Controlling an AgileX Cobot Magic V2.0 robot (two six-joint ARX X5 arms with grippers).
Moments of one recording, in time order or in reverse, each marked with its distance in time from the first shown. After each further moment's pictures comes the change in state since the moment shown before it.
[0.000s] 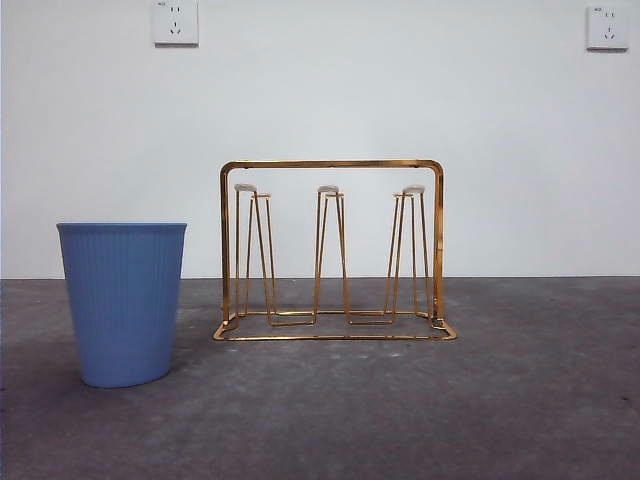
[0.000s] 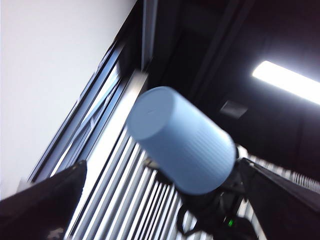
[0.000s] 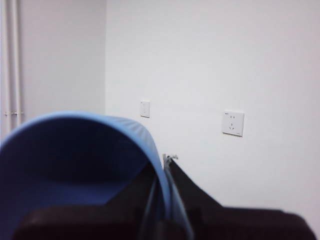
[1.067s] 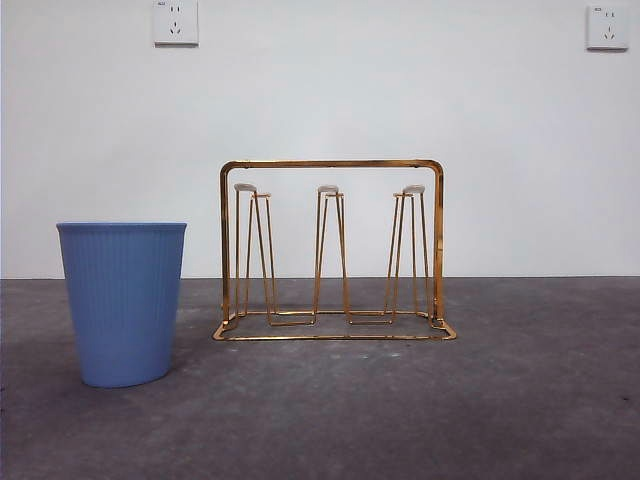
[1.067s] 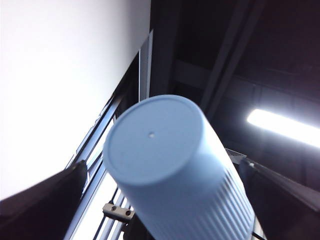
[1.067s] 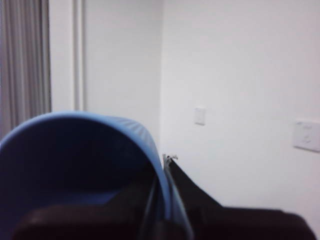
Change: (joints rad) left arm -0.036 0.152 0.156 0.135 -0.157 0.019; right arm 0.075 0.184 -0.002 0.233 -0.182 0.074
